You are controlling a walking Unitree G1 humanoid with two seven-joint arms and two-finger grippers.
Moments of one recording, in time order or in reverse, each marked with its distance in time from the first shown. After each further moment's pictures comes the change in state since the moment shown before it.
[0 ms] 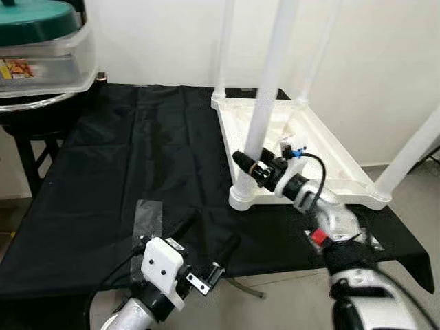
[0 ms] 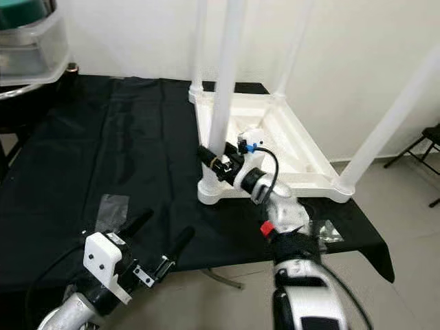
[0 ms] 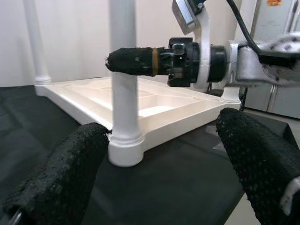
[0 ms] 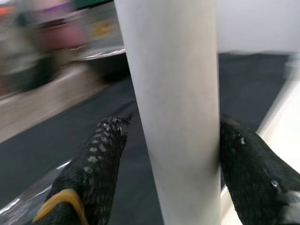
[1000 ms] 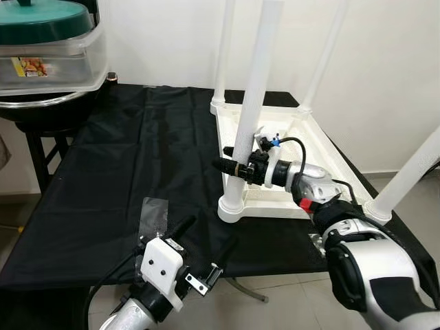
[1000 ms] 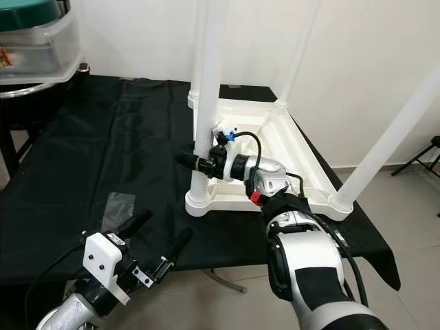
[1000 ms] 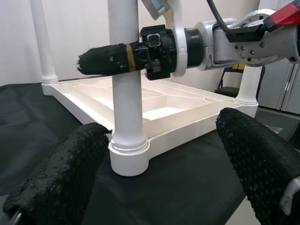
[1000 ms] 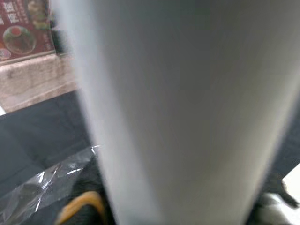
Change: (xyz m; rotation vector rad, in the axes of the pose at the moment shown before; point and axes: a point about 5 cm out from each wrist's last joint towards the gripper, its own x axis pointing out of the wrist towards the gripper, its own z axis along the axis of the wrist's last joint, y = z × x) left arm -0.001 -0.001 -0.002 0.007 0.020 0.003; right arm 0.046 0.005 0.005 -0.114 0.086 0.048
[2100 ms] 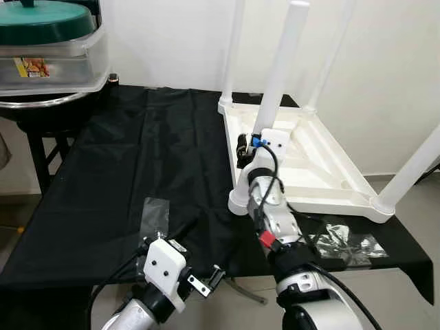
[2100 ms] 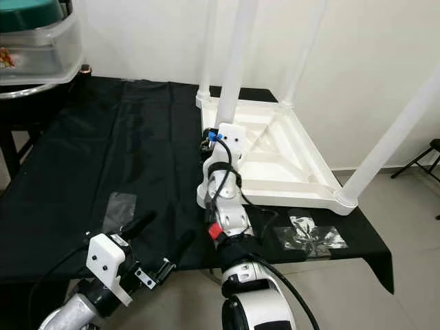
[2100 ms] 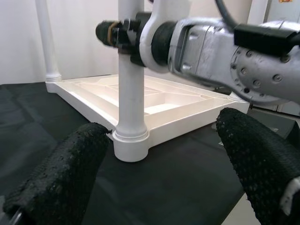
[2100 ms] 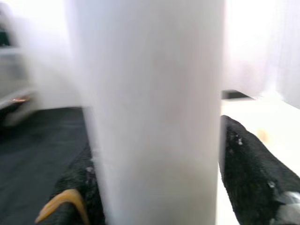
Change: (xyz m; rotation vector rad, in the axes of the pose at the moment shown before) left arm 0.000 0.000 -0.002 -0.007 0.007 -0.009; right arm 0.019 0.038 0.005 0.047 -0.309 -0.905
